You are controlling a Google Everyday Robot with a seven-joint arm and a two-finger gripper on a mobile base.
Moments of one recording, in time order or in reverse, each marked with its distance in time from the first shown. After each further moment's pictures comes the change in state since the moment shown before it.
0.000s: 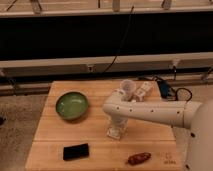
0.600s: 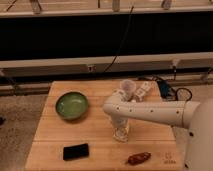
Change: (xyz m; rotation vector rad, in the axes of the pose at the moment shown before) arm 0.005 -0.003 0.007 -0.009 0.009 -0.021
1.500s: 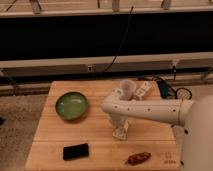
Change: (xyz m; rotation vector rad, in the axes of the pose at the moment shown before) arm 0.011 -0.017 -0.004 0.001 0.012 -0.007
